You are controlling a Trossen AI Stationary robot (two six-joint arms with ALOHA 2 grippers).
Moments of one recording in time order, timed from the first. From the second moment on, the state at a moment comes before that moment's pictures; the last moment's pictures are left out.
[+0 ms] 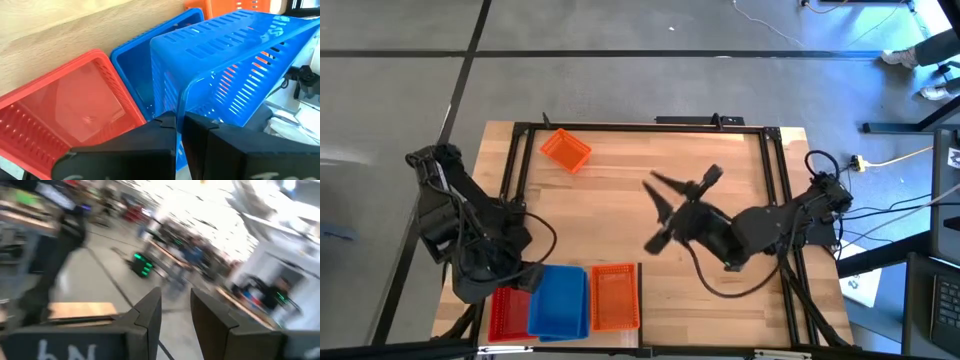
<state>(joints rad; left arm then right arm) -0.94 1.34 1.64 -1.23 -0.27 -2.17 0.52 1.76 1.94 0.07 1.20 -0.68</state>
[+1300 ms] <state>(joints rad) -0.93 1.35 1.64 -1.25 -0.26 -2.24 0.29 1.64 1.93 -0.65 -0.19 -0.11</state>
